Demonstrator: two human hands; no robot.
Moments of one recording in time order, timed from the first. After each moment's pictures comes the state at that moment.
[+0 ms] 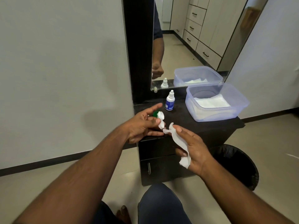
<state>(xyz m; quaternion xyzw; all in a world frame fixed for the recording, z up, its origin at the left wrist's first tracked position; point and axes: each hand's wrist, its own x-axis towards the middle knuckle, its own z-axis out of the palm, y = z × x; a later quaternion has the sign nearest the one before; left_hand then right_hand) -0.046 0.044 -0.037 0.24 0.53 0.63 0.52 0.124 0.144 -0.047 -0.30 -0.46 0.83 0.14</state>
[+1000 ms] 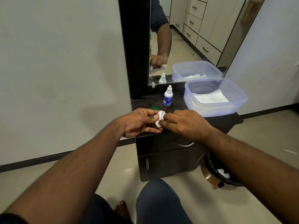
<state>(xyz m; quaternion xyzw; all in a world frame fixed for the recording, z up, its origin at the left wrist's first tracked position) -0.054 0.046 -0.035 0.23 0.53 0.58 0.57 0.090 0.204 -0.028 0.22 -0.93 -0.19 0.22</state>
